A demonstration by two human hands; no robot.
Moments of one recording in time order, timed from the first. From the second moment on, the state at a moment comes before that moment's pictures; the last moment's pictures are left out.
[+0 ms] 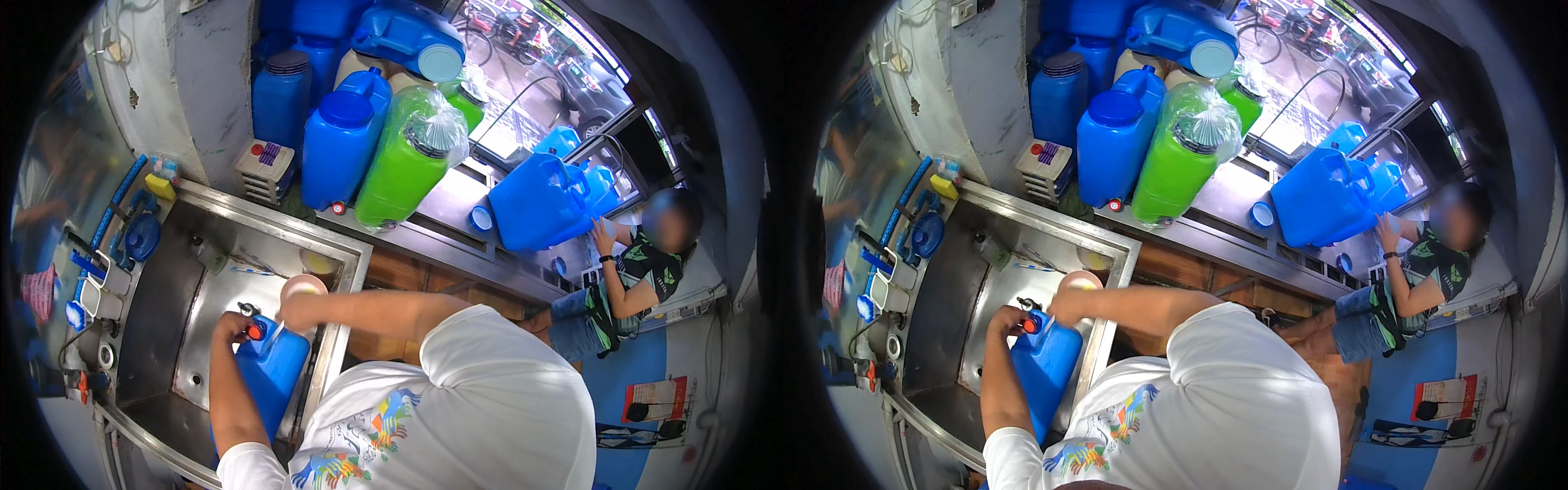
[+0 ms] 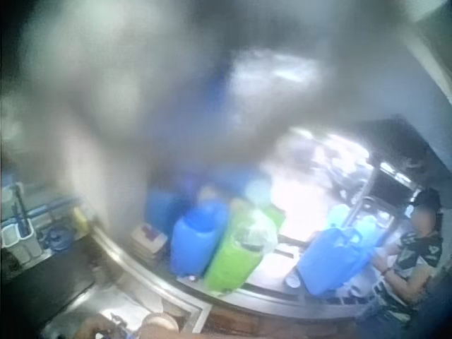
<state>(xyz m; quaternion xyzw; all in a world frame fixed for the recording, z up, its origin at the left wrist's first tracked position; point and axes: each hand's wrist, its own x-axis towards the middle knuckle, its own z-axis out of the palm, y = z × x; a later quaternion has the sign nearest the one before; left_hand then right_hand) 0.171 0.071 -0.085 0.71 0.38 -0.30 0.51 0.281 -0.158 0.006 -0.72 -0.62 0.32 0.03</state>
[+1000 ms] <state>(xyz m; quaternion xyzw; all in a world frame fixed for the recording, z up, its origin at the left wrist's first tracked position) -0.288 0.127 0.061 0.66 0.67 0.29 0.18 0.207 -0.139 -0.016 -0.72 -0.64 0.28 0.04</state>
